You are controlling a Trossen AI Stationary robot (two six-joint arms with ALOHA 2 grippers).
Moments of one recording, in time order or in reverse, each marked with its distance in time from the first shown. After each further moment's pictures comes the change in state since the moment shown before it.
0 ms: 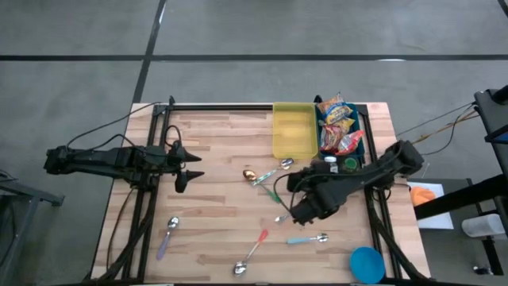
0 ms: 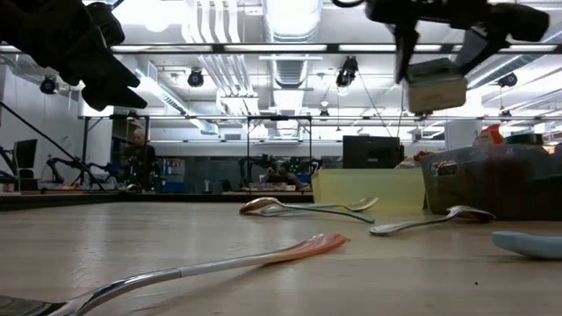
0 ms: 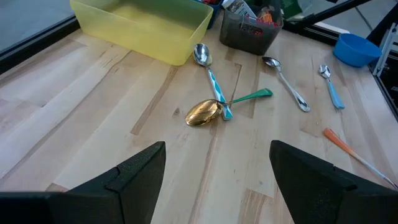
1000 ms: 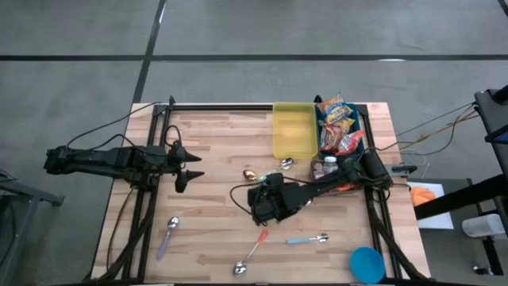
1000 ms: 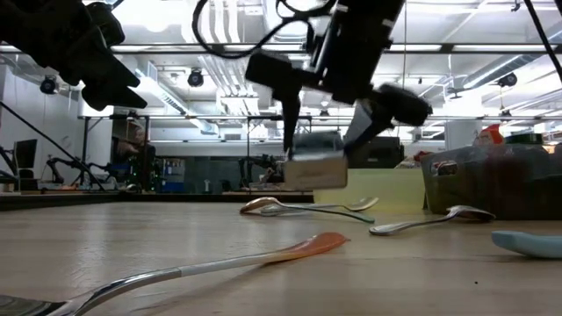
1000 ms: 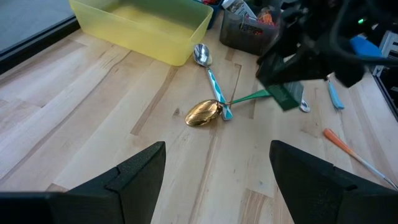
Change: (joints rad) left arm 0.000 0.000 0.000 0.000 0.000 0.000; right arm -0.115 0.350 0.166 0.608 -0.079 -0.447
